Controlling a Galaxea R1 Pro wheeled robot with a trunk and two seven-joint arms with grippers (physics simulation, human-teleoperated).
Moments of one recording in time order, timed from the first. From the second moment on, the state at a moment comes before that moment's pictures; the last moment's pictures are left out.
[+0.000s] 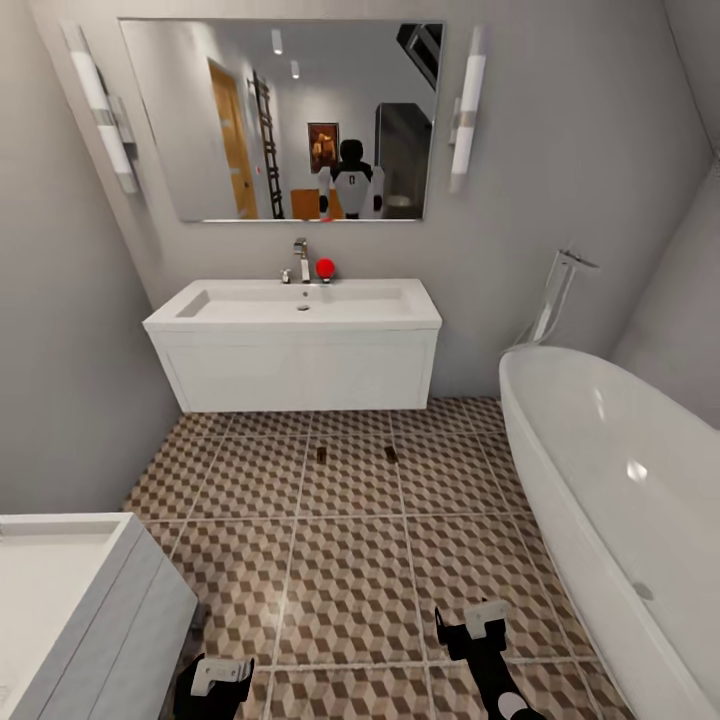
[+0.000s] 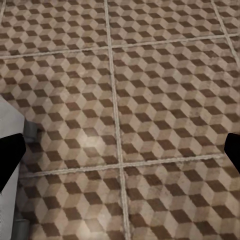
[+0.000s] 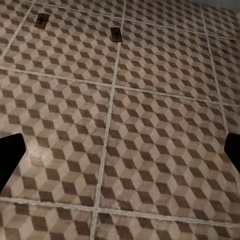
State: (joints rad) left arm -0.46 0.05 0.29 0.04 -0.35 -0.66 -0.02; right arm -0.49 0.02 0.34 -0.18 -0.07 -0.53 -0.18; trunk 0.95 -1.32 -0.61
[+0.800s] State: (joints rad) left arm -0.46 0.05 0.29 0.04 -0.35 -0.66 -0.02; right arm -0.49 0.02 0.34 -0.18 -0.07 -0.53 -0.18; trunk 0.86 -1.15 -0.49
